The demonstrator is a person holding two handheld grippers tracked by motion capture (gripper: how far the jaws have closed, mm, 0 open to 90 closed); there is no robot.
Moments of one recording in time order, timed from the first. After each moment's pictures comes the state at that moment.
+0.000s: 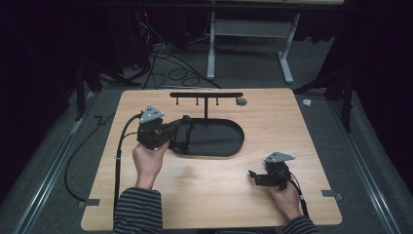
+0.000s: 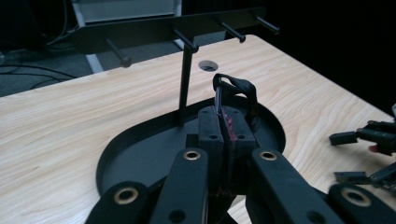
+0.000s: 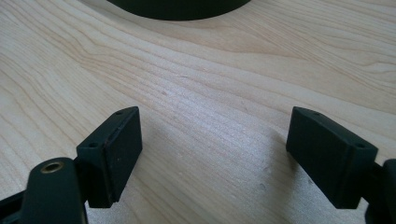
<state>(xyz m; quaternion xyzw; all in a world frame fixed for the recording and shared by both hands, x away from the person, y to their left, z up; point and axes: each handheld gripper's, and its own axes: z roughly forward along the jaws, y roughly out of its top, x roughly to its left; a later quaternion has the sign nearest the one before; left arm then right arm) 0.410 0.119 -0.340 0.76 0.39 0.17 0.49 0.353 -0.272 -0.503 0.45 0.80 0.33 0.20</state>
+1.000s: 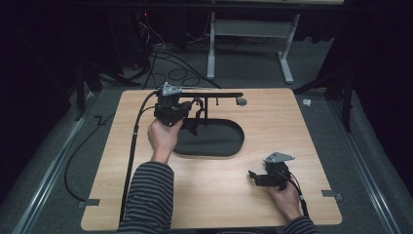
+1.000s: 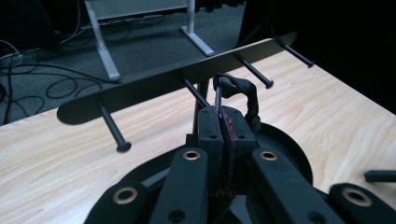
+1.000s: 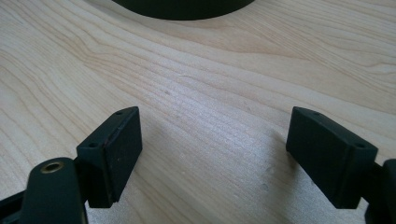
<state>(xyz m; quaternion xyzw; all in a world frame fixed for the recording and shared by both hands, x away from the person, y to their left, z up) 0.469 0.075 -0.323 0.77 0.41 0.19 0.45 0.352 -0.272 -0.503 0.45 0.81 0.33 0.19</state>
